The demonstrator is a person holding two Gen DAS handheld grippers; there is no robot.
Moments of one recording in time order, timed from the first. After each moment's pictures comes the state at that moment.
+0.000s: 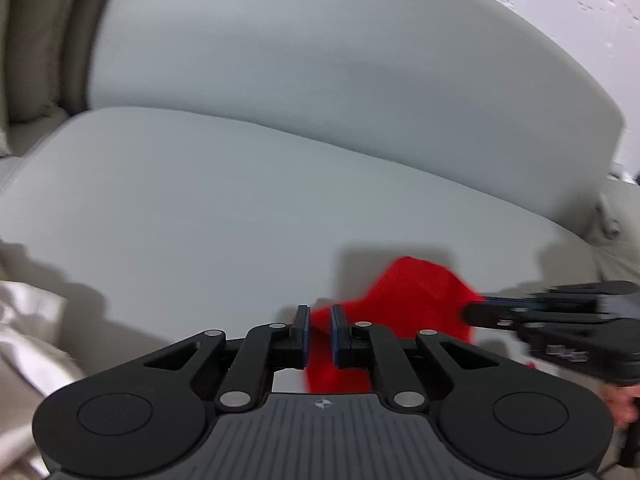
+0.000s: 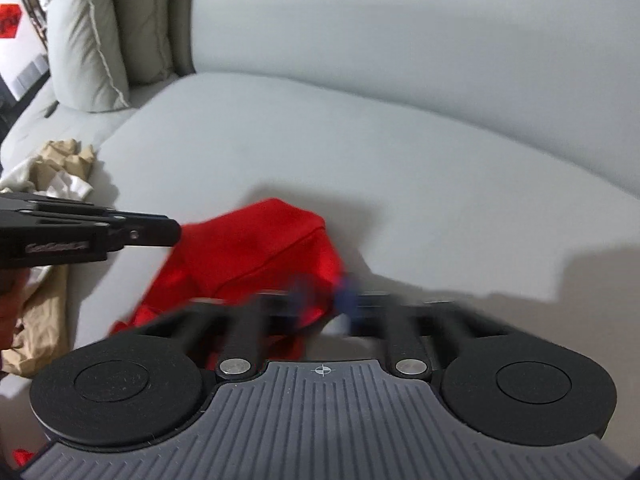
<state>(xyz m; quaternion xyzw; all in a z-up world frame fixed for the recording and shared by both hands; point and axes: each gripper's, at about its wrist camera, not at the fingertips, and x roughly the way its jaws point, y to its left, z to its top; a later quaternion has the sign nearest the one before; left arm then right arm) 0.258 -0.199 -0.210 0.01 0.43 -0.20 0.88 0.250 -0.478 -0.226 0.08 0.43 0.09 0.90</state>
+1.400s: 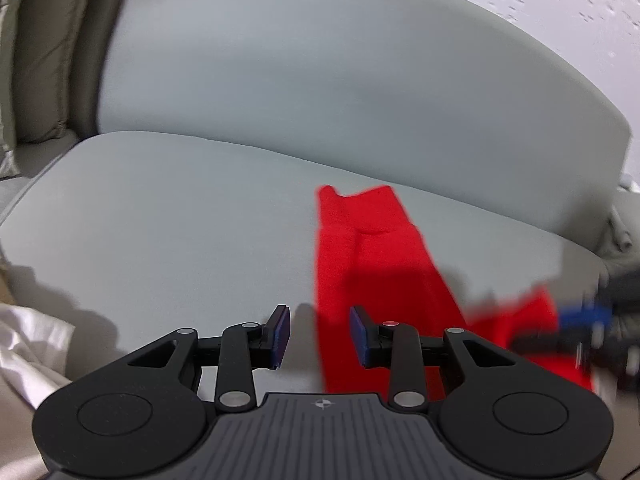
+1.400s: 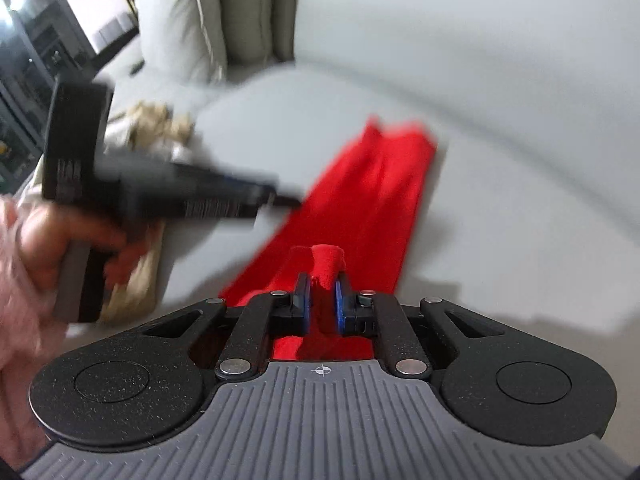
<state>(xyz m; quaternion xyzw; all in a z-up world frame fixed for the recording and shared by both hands) 0.273 -0.190 -0.211 -0.01 0.41 -0.21 0.89 0.226 -0.427 -0.182 0.01 0.40 0.20 0.89</state>
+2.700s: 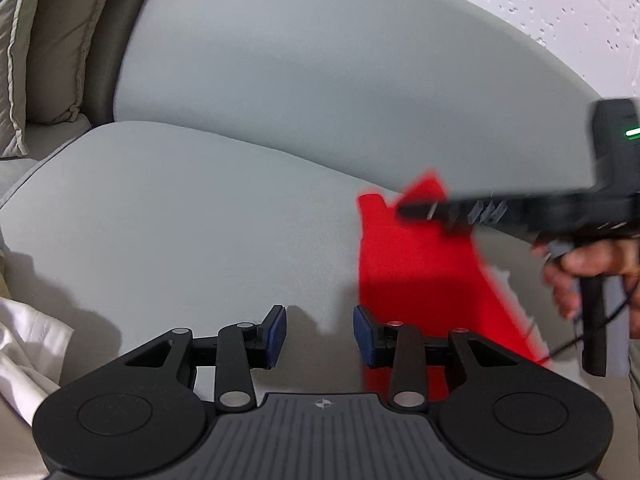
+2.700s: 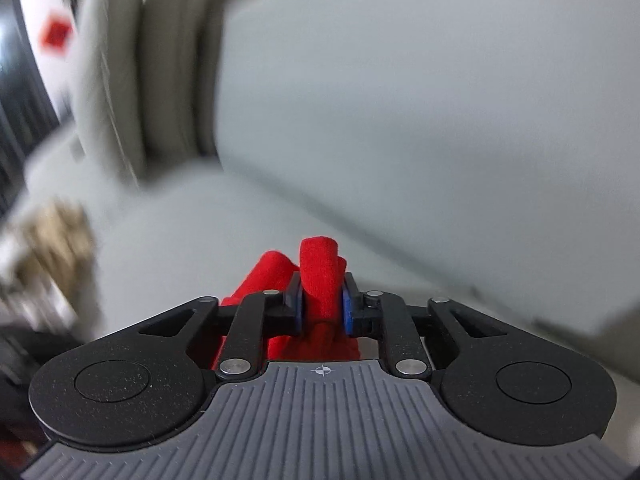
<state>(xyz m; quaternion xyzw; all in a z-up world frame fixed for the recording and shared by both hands) 0.296 -0.189 -0.230 -0.03 0.41 -0.21 0.89 0.357 -0.429 -0.221 0.03 0.38 0.13 0.91</state>
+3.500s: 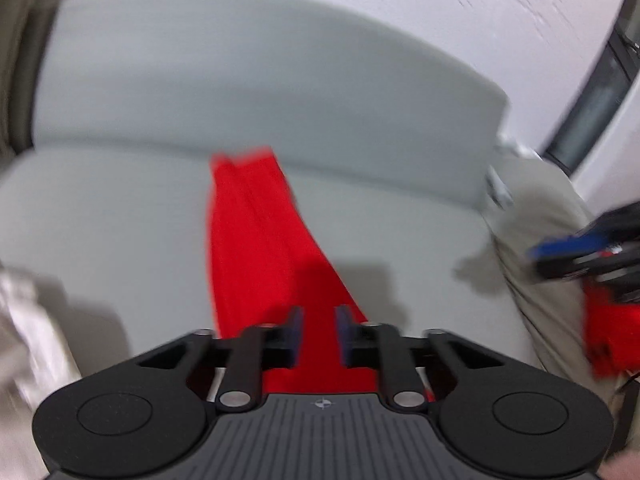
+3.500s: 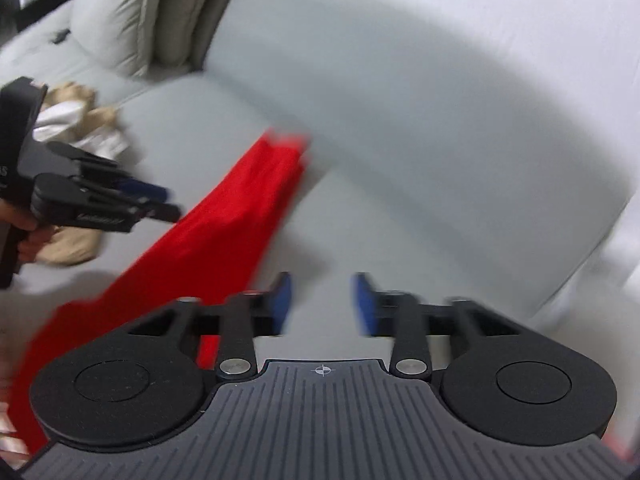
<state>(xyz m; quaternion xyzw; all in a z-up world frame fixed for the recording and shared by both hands) 0.178 -0.196 -0.171 0.01 0.43 -0.36 0.83 0.085 -0.432 -0.088 -0.07 0.45 0.04 0.89</state>
